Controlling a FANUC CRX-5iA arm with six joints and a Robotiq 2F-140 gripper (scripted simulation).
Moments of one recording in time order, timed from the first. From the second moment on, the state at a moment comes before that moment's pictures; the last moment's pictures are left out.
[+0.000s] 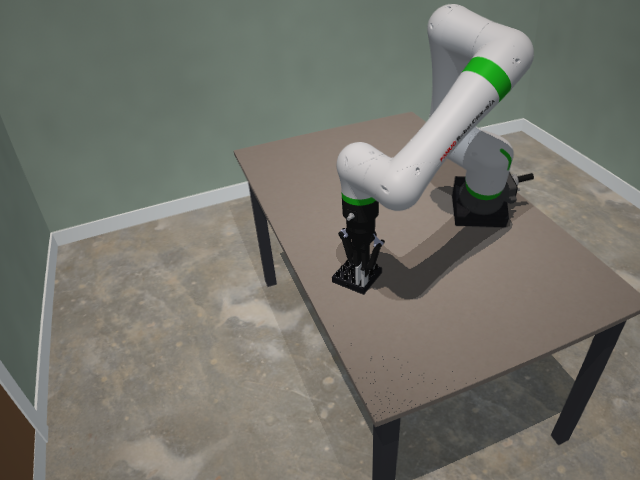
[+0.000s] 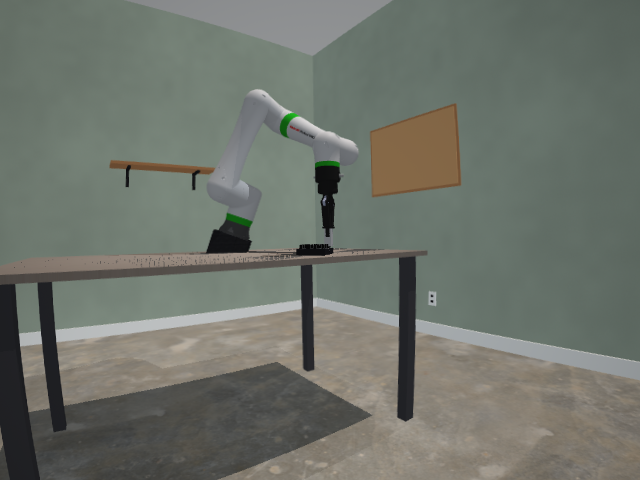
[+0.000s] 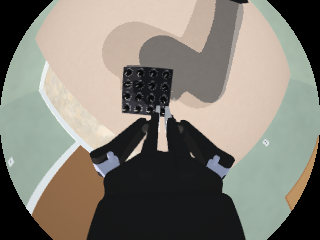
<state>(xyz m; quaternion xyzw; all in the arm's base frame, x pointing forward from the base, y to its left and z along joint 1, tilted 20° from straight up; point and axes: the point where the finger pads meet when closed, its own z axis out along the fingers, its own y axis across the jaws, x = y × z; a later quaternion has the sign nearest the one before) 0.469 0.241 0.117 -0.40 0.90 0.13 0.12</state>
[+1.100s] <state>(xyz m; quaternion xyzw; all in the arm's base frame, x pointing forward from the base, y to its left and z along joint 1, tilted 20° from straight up) 0.469 0.241 0.117 -0.32 0.93 0.14 0.10</state>
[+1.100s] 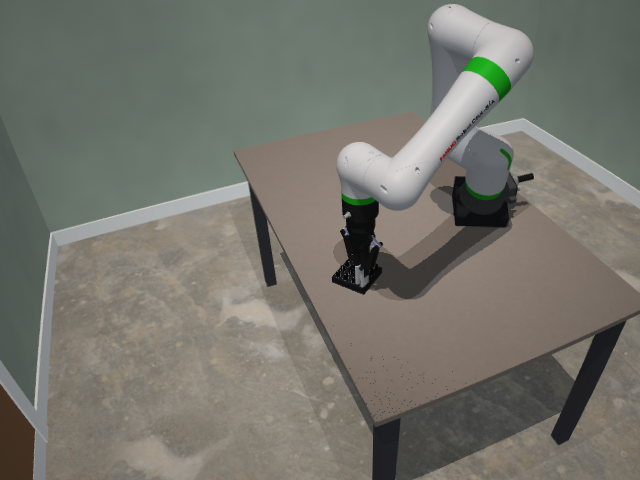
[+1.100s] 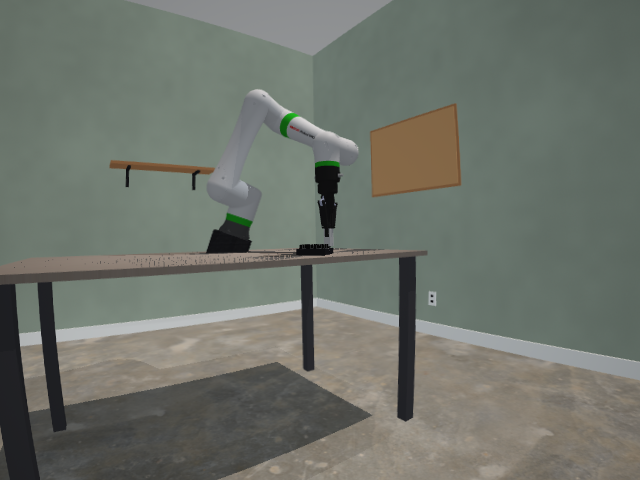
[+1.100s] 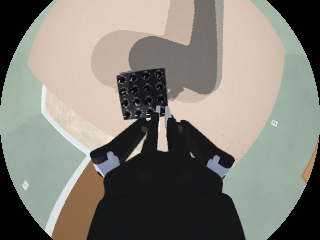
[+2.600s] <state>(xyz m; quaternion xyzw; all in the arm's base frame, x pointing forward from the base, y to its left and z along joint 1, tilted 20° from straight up) 0.469 0.241 0.117 0.13 0.98 0.17 0.03</state>
